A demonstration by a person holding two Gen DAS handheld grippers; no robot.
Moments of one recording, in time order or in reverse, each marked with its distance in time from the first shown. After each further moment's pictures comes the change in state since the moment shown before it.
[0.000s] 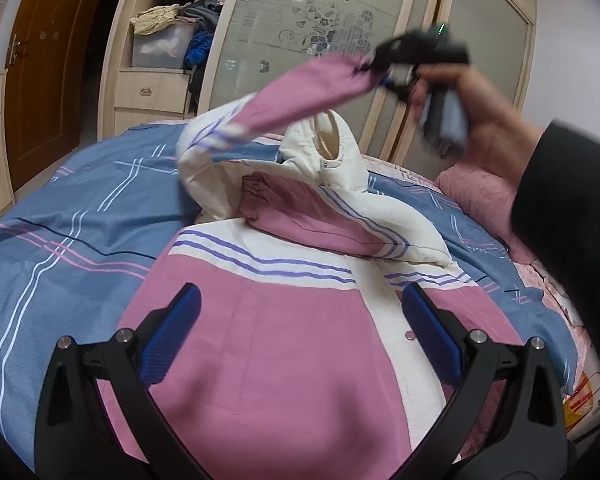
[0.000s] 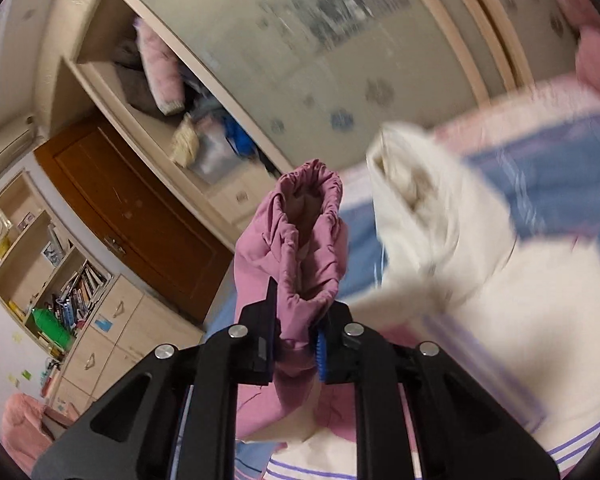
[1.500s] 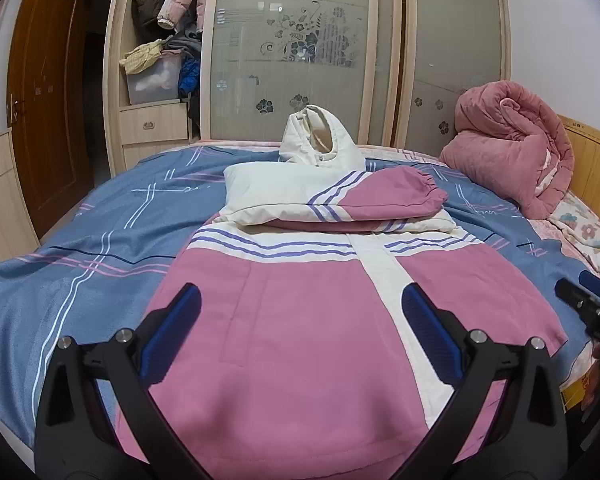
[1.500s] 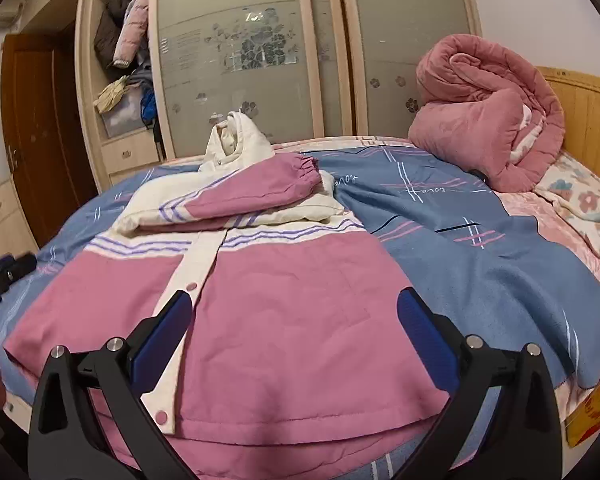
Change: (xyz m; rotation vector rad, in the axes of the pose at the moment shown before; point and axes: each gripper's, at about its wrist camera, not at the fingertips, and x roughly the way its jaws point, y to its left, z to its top) left arm -0.041 -0.036 -0.032 0.173 -0.024 0.097; right arm -0.285 -0.093 -0.309 -0.315 -0.151 -0.555
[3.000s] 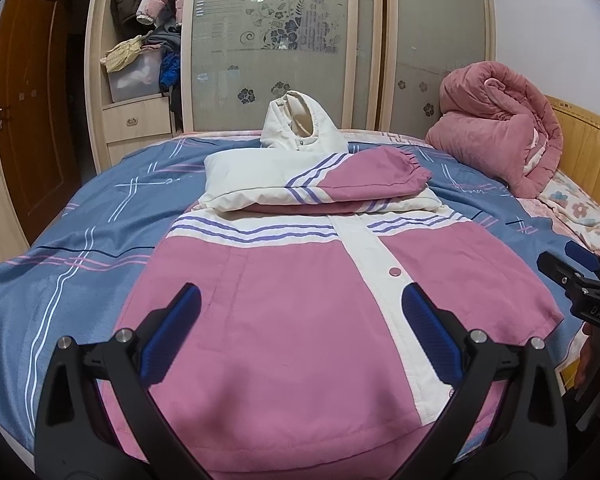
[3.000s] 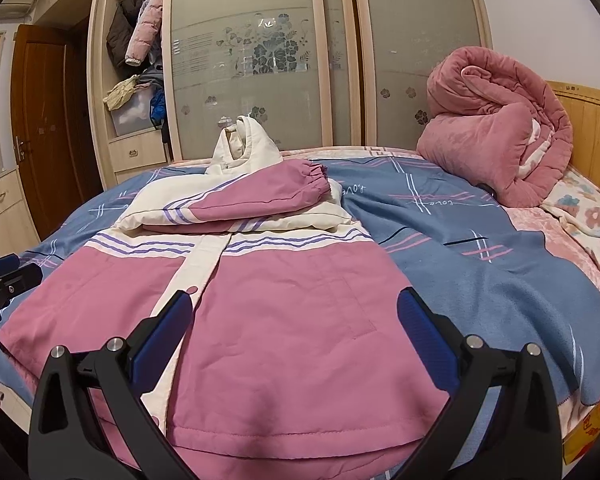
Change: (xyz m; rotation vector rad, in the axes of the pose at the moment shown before) left arm 0.007 -0.015 -0.010 0.048 0.044 -0.040; right arm 0.010 0.003 -0.001 -0.038 -0.035 0.015
